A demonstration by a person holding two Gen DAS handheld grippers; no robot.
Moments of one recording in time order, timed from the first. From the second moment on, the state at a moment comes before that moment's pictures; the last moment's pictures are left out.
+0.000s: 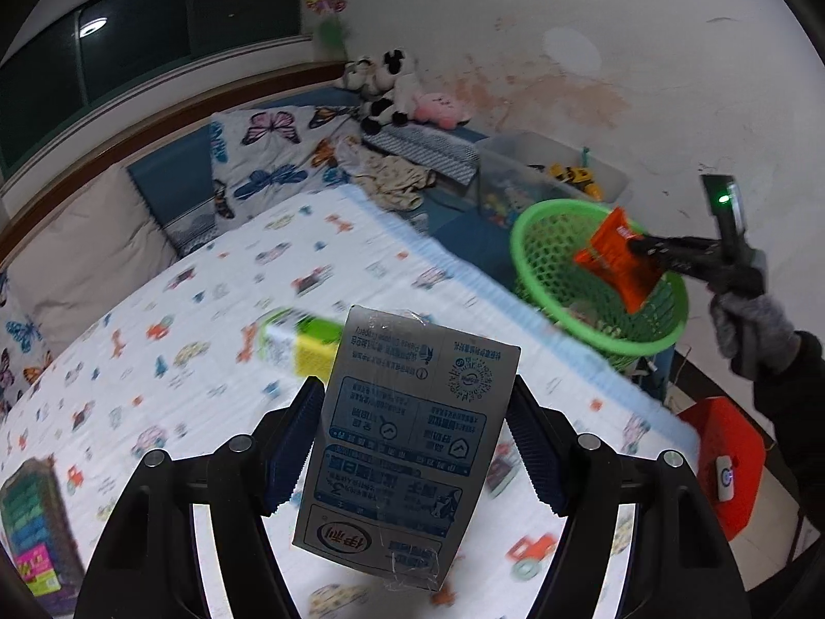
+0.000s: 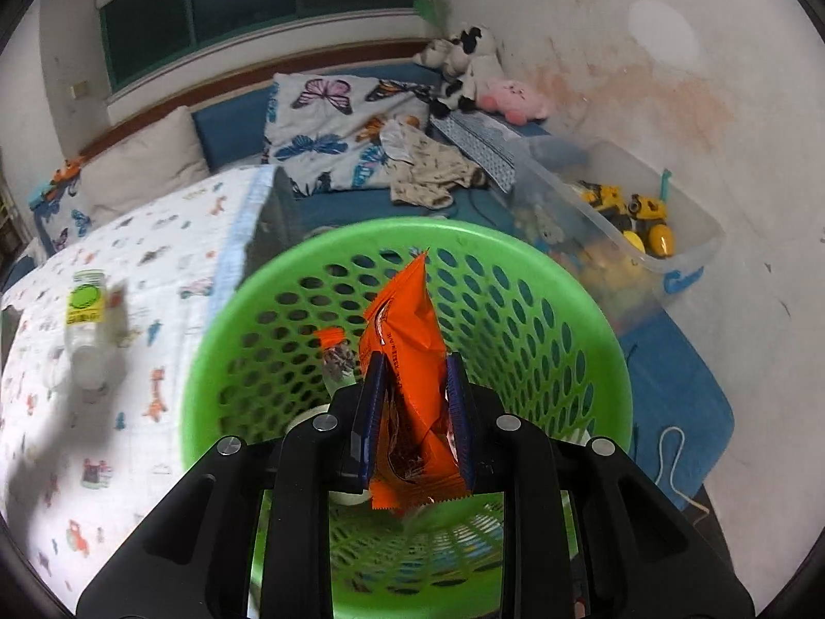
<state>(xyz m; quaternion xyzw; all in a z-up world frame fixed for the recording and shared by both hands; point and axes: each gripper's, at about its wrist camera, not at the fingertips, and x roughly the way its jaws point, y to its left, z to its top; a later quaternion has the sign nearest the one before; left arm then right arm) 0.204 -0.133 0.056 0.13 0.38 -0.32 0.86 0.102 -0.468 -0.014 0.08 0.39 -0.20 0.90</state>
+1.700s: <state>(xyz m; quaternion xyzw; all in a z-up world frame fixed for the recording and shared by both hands) 0.239 -0.460 -0.006 0.09 0.45 -0.42 0.78 -0.022 -0.490 0.016 0.14 0.29 -0.25 0.91</state>
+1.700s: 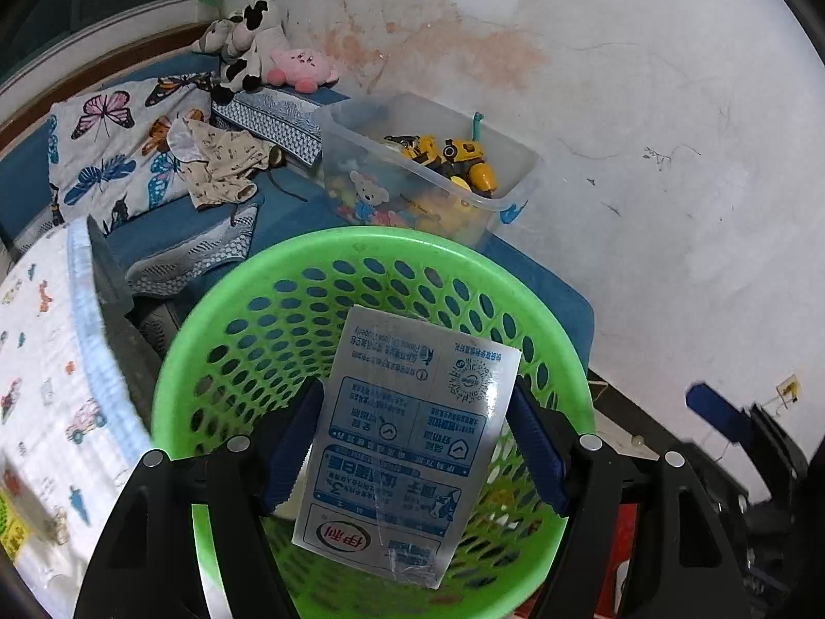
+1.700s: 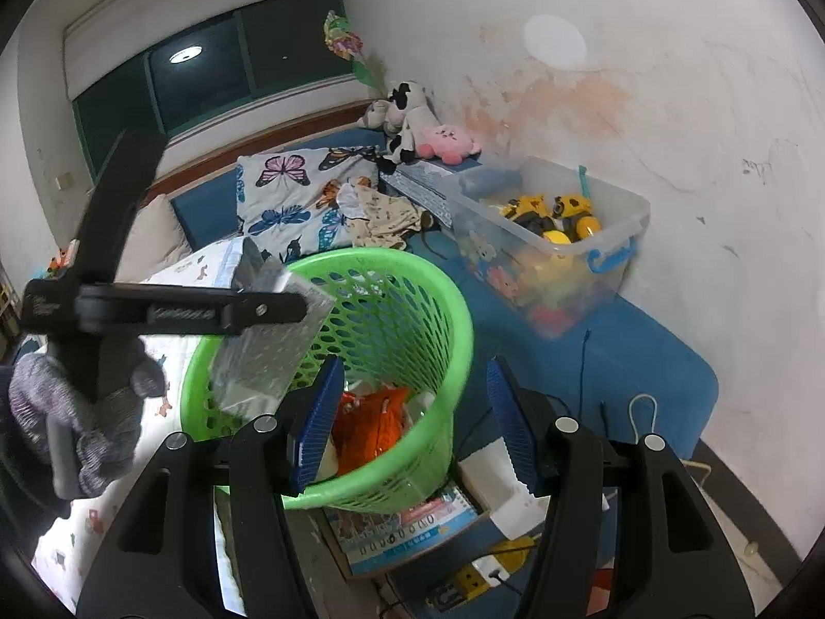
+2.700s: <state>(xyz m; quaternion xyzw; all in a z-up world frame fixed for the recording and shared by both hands) 0.232 -0.281 0.026 0.01 0.42 -0.32 0.85 0.012 -0.421 0.023 0.12 0.31 -0.16 0.93</state>
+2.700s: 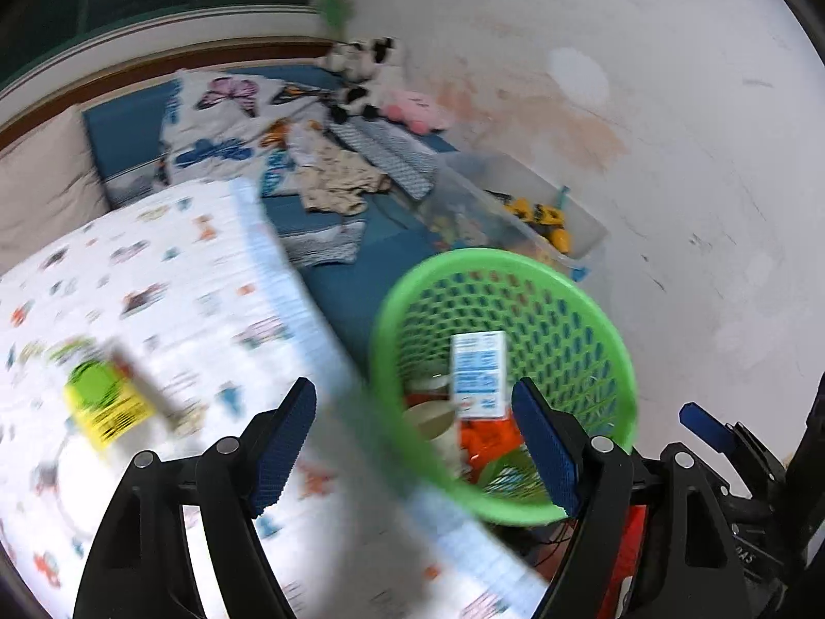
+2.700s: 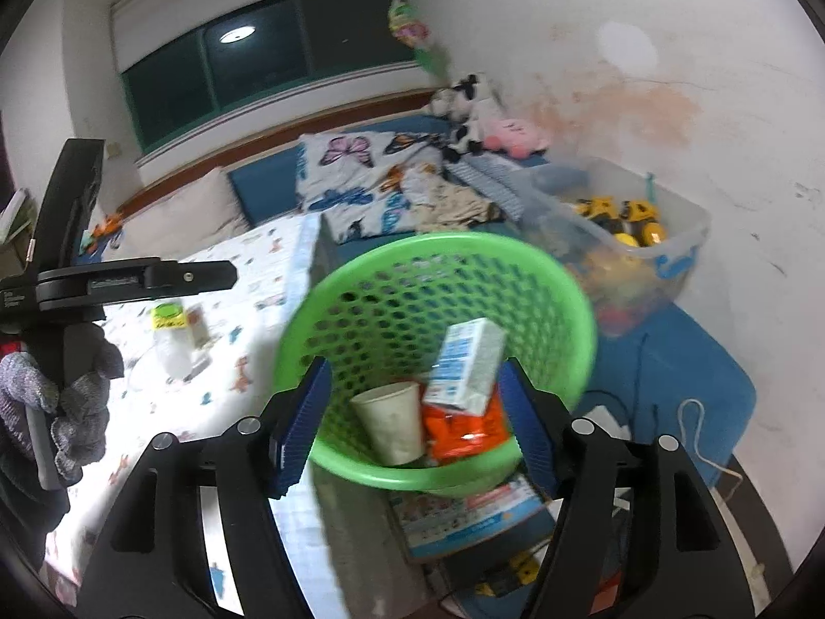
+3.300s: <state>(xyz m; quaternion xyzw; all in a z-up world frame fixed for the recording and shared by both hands) 0.239 -0.106 -0.006 0.07 0.43 -0.21 0.87 0.083 -0.334 0.018 0.08 0.34 -0.06 0.94</state>
